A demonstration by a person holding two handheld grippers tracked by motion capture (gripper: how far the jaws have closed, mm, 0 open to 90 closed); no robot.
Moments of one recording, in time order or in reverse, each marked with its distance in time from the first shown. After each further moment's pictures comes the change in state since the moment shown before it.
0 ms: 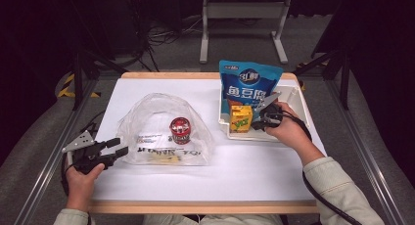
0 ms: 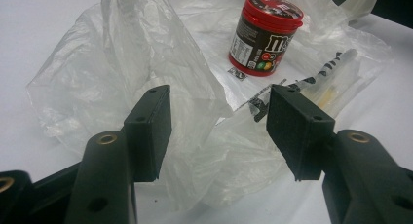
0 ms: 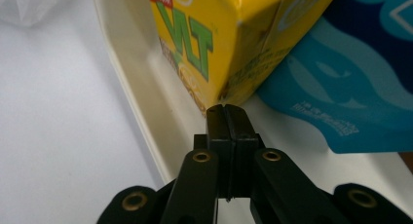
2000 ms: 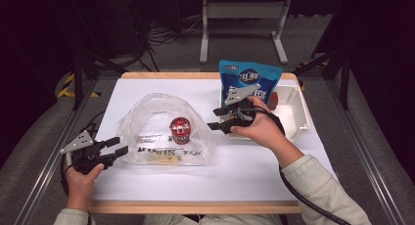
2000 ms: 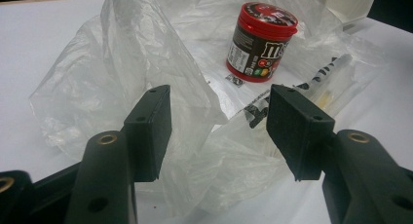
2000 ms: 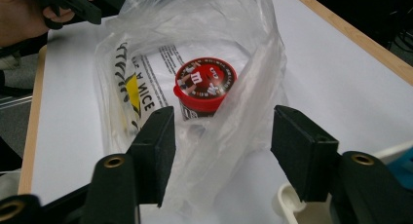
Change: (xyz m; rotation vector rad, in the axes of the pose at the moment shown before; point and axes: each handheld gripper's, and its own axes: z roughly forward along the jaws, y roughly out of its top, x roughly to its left) left arm -0.002 0.002 -0.003 -0.022 0.001 0.027; right arm 0.080 0.097 -0.018 -0.370 0.178 -0.066
